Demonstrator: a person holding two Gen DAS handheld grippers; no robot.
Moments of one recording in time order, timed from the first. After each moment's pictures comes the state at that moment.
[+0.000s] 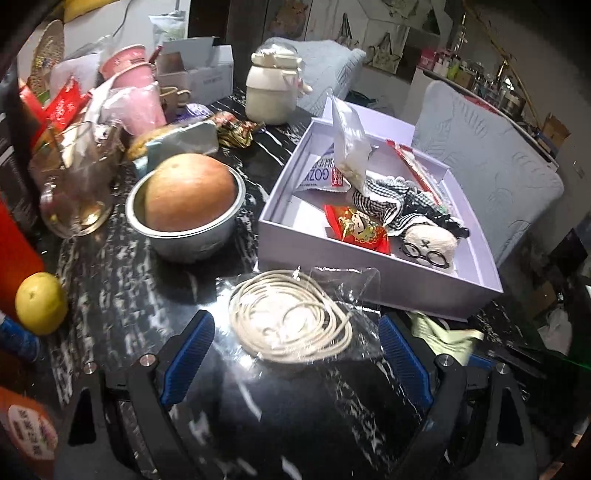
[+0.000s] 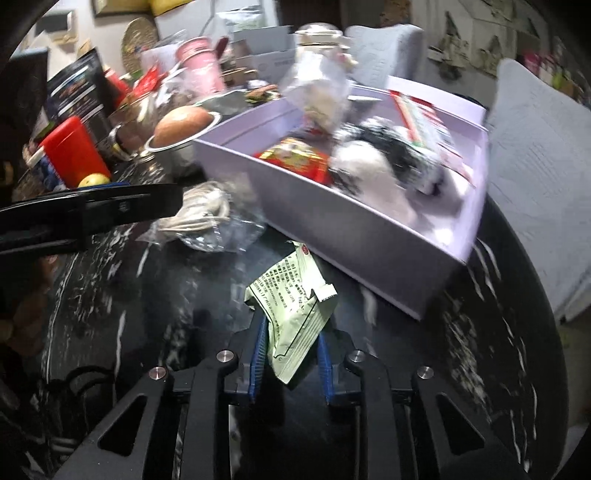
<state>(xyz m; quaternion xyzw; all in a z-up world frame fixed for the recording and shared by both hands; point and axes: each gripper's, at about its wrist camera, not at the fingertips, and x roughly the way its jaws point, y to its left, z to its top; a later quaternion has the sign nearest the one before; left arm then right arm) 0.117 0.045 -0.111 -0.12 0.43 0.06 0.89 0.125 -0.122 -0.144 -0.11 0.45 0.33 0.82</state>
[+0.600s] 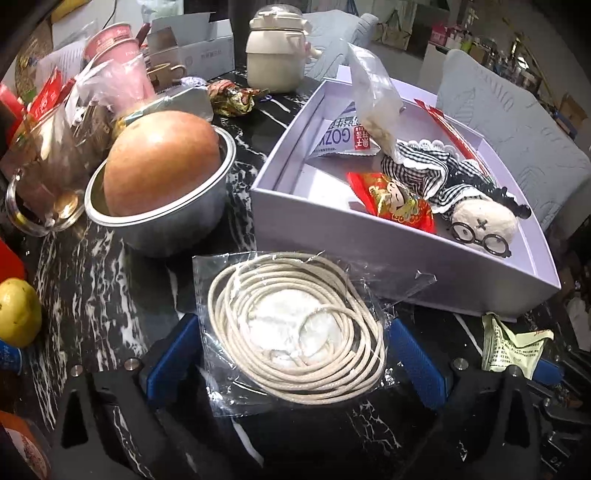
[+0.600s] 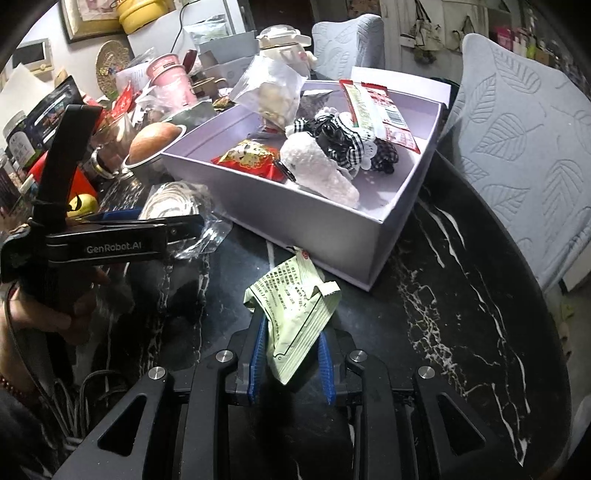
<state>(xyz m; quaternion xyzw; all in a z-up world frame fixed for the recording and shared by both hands) 0.148 0.044 -0.149 -0.09 0.47 0.08 0.87 0.133 -0.147 -0.142 -0.07 0.46 0.31 0.83</state>
